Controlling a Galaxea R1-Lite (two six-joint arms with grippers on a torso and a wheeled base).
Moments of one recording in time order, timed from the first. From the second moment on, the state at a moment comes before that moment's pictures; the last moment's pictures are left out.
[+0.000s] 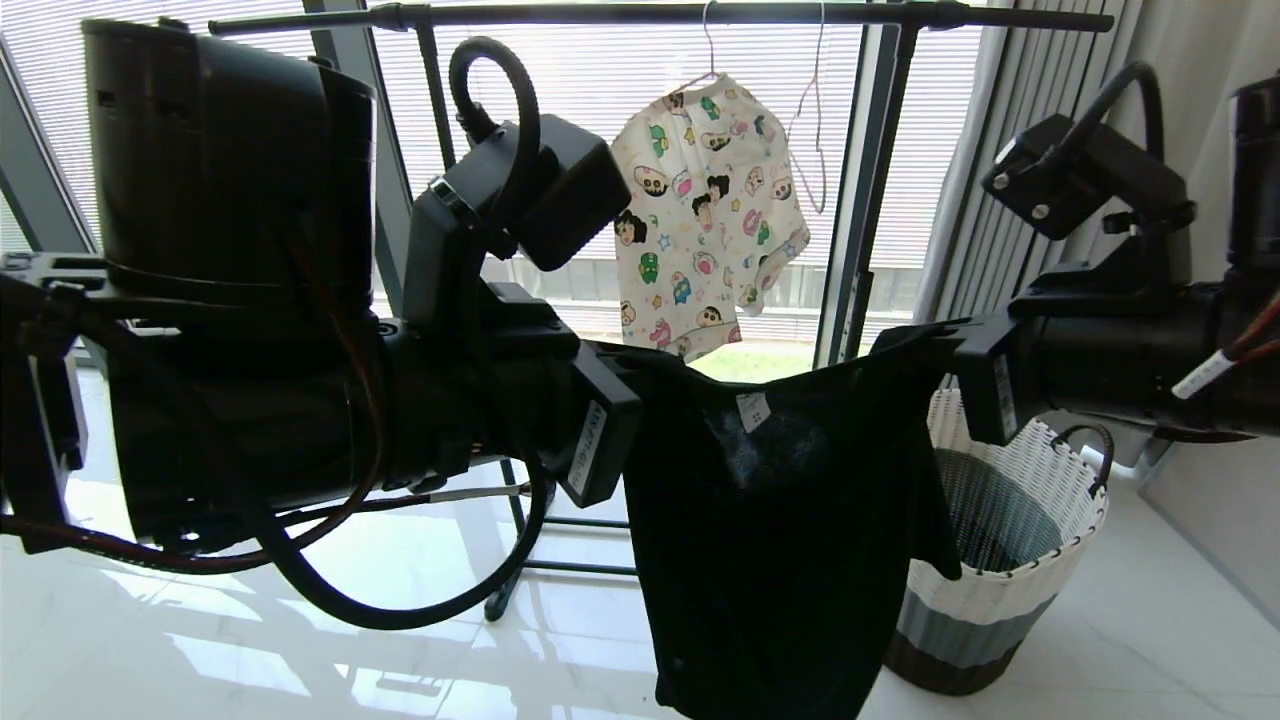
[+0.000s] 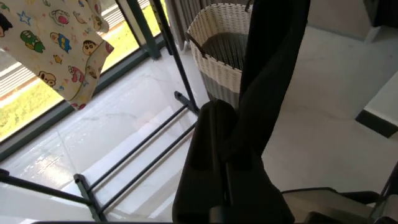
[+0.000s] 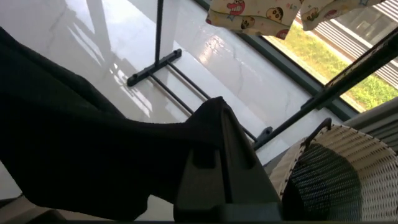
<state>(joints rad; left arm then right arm) -0.78 1.50 -1.14 -0.06 -0.07 0.25 0.76 1.43 -1.19 0.08 -0.09 -0.13</state>
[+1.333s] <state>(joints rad) -0.73 1.60 -1.35 -0.17 -0.19 0.43 0.94 1.18 -1.27 0.45 0.04 -0.13</state>
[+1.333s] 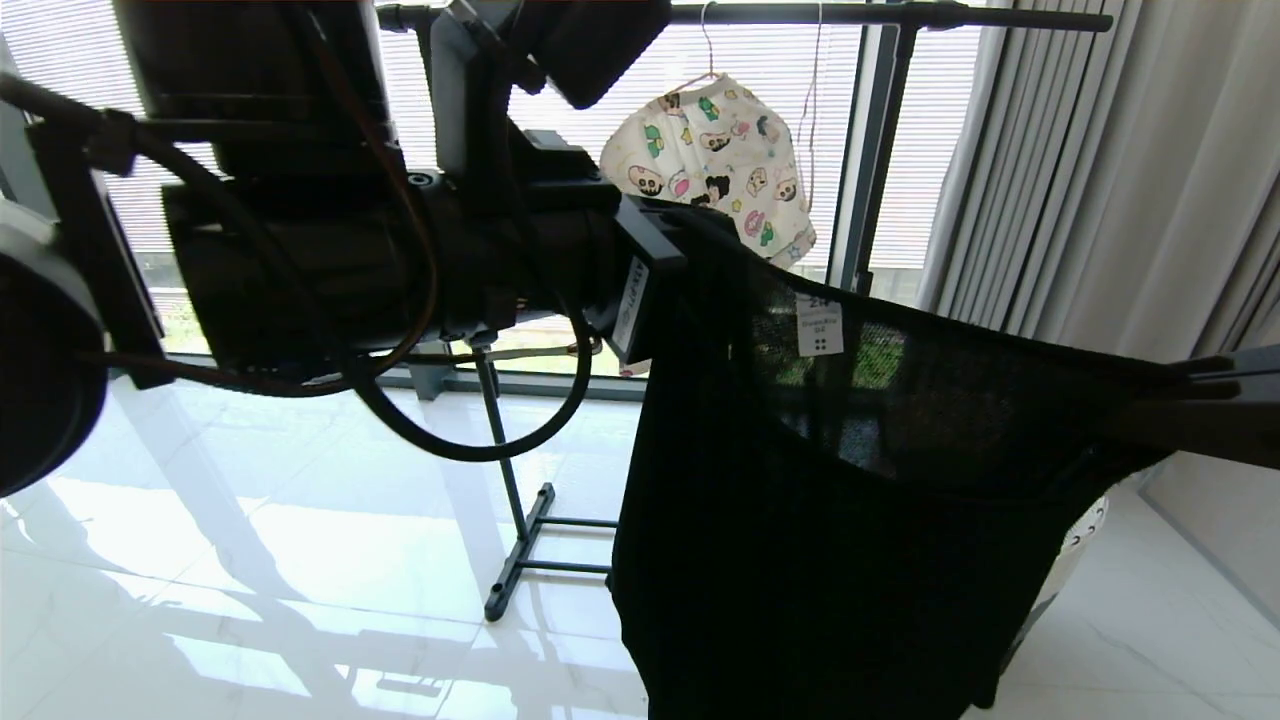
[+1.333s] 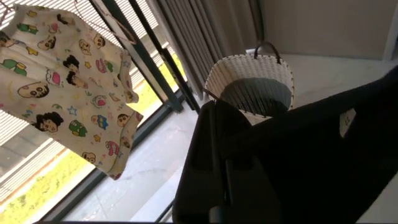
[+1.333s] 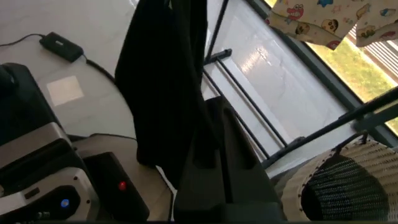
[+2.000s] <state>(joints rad) -0.74 1.63 -1.37 -0.03 -0.22 0.37 0.92 1.21 -1.28 0.39 0.05 -0.12</state>
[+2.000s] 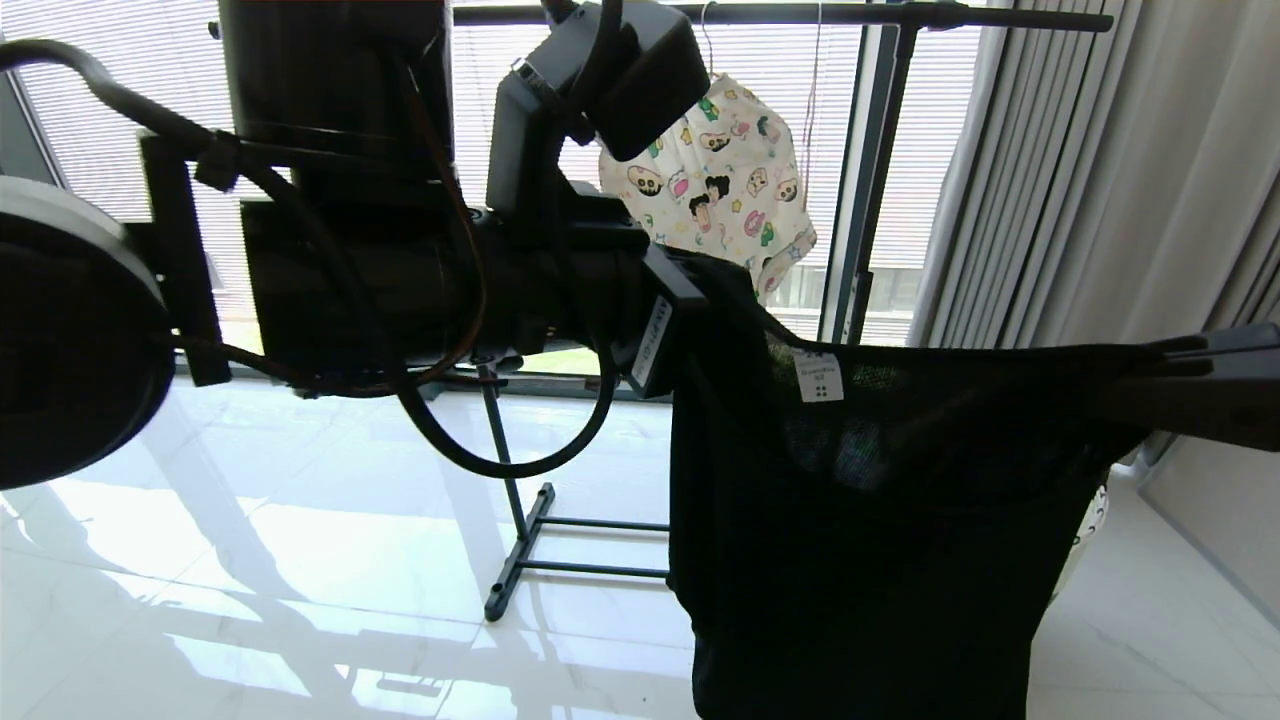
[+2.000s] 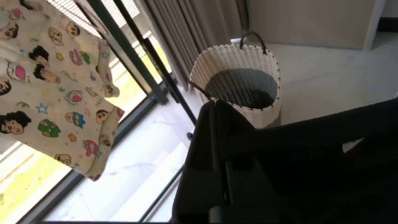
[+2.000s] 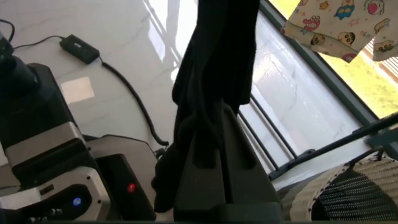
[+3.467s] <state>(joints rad) -0.67 1.48 -1.28 0.13 -0.20 0.38 0.79 1.38 -1.53 0.45 0.12 -0.12</state>
